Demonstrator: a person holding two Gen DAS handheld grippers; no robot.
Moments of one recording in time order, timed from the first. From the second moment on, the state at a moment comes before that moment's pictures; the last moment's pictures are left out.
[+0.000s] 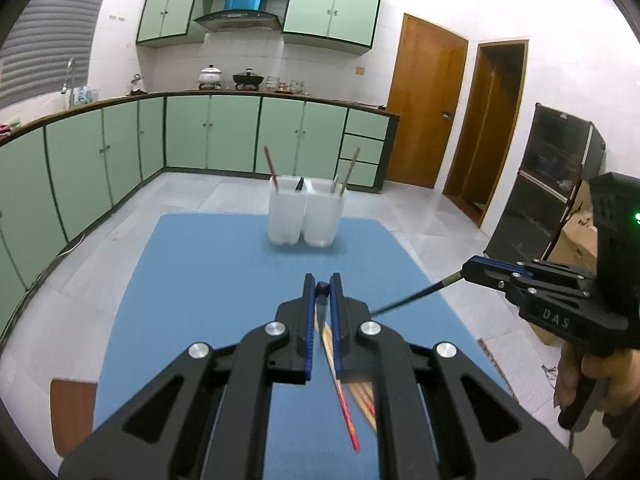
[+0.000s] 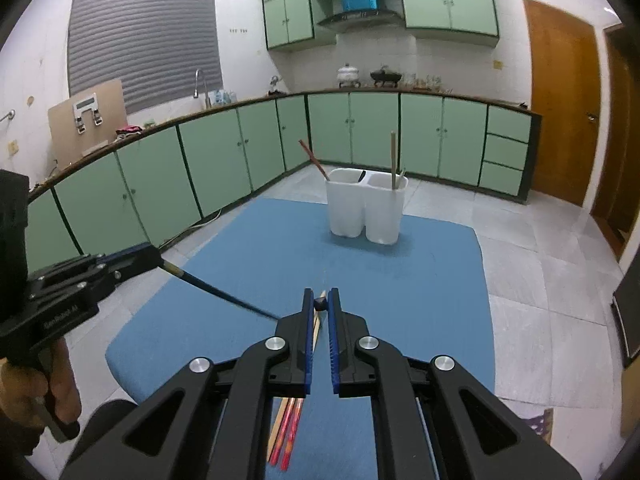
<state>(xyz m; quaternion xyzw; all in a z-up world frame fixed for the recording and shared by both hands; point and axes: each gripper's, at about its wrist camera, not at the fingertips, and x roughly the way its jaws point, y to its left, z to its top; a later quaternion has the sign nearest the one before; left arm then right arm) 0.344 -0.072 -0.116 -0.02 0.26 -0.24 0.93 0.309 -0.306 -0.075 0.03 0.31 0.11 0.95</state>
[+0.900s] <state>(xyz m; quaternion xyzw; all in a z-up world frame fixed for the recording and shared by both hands) 0.496 -0.124 0.019 0.03 0.17 -0.24 0.96 0.473 -0.313 0.072 -0.03 0.26 0.09 0.96</state>
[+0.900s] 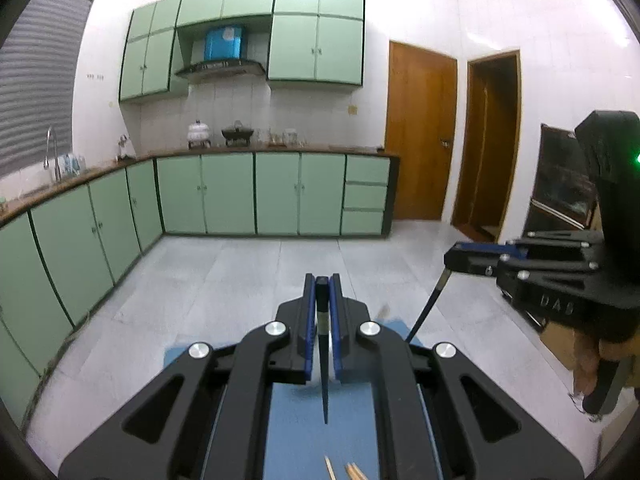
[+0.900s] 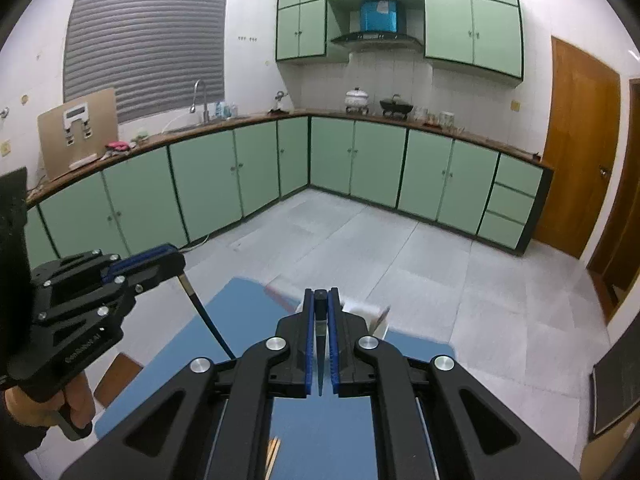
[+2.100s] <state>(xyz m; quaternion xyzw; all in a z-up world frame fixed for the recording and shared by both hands) 0.417 -0.081 -0.049 0.04 0.19 -0.23 0.95 0.353 -0.337 -0.034 0.02 0.25 0.09 0.96</state>
